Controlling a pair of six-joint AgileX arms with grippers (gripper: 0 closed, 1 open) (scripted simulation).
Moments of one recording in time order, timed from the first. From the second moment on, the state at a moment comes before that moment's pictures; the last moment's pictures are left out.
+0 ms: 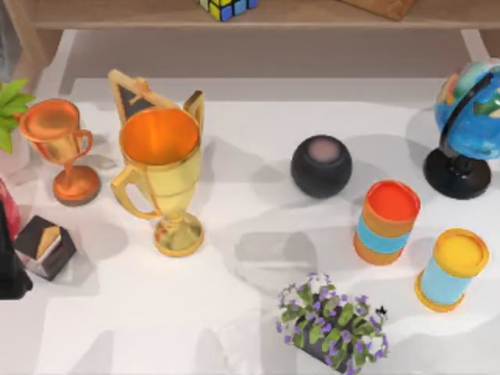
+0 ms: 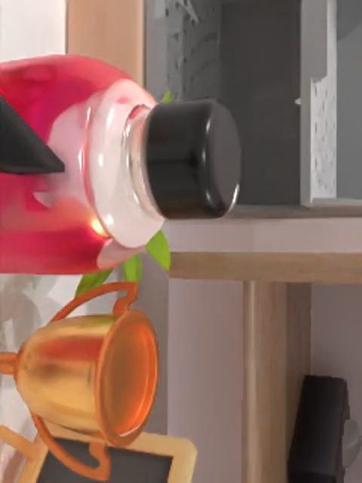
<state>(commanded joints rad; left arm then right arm) 0.00 0.00 0.00 0.00 0.00 0.00 -0.50 2.25 0.97 1.27 -0.45 -1.55</state>
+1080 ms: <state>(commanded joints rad) 0.00 0.00 0.00 0.00 0.00 0.00 -0.44 2.37 1.26 1.11 -0.39 -1.55</state>
